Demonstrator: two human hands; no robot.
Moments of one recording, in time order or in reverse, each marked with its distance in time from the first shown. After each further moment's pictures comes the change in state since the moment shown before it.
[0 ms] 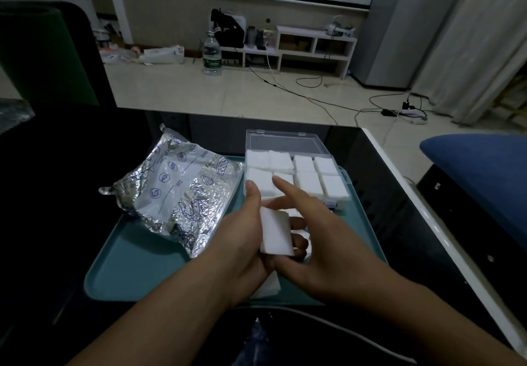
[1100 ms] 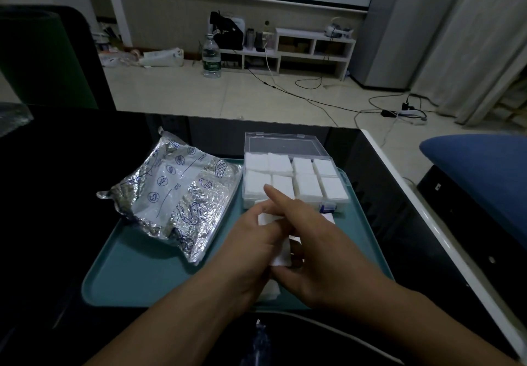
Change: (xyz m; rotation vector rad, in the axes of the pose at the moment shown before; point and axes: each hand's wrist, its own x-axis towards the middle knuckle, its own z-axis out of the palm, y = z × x) left_hand 0.005 -0.015 -0.007 0.243 -0.112 0.224; right_hand 0.003 0.005 0.007 -0.101 -0.003 -0.100
